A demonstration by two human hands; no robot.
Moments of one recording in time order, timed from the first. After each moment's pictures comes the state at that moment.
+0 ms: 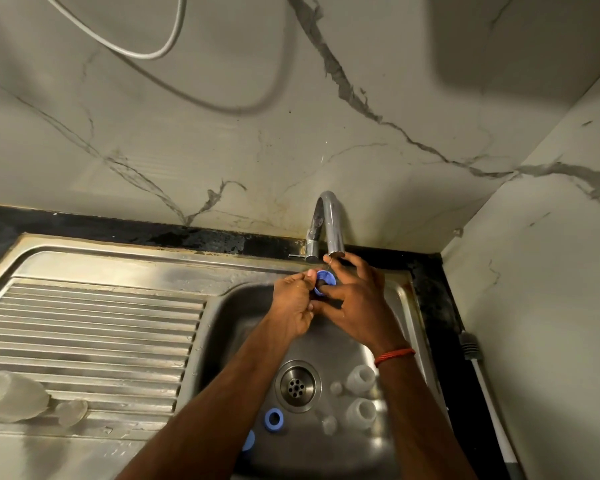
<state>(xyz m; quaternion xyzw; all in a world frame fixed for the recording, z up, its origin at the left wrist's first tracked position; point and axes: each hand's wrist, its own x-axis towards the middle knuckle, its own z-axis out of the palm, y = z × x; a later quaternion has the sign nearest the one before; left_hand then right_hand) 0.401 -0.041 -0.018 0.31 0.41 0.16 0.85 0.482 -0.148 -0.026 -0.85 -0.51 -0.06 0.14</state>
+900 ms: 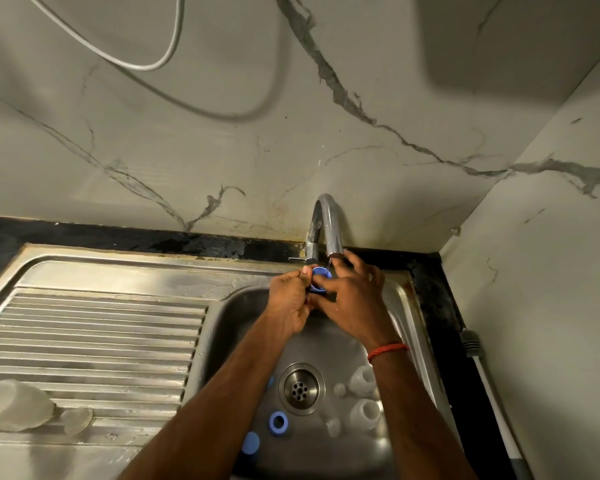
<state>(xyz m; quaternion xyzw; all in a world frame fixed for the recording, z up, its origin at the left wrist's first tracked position) 0.400 -0.034 -0.012 0.34 0.41 0.17 0.83 0.469 -0.137 -0.006 -0.88 -0.45 0.01 0.11</state>
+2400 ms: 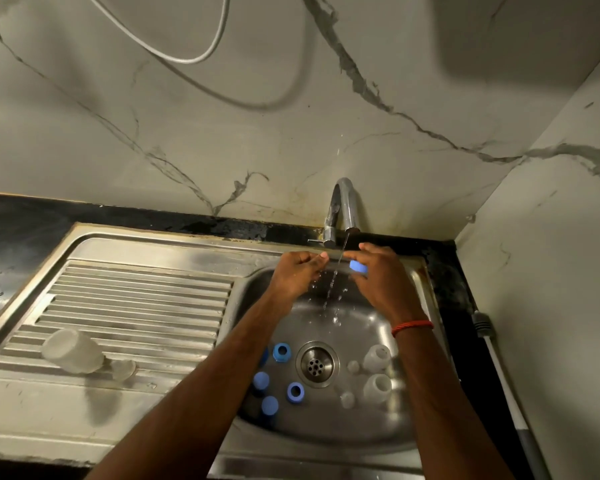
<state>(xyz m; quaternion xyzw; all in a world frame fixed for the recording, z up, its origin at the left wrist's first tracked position) 0.348 -0.025 -0.010 0.67 0.36 0.14 0.64 0.464 -0.159 -0.002 -0.87 -0.42 0.02 0.25</state>
